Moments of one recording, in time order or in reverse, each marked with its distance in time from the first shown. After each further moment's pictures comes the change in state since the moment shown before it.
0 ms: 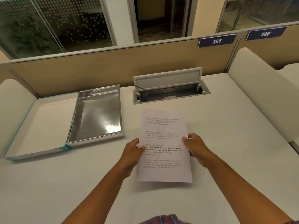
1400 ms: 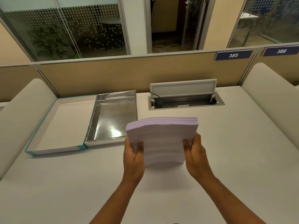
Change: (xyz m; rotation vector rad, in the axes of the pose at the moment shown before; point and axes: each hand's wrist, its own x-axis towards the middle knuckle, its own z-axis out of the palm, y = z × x) left_hand -0.060 0.018 -0.022 -0.124 0.437 0.555; right_hand -0.073 -0.027 0.085 -0.100 0.142 -0.766
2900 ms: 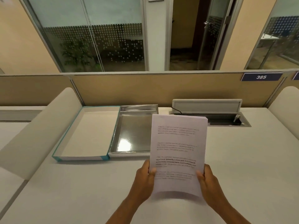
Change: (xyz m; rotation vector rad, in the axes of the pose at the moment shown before) left_hand 0.032 -0.061 -0.083 0.388 -0.270 -0.050; right_hand -0.004 0.049 0.047 -0.182 -0.183 0.250
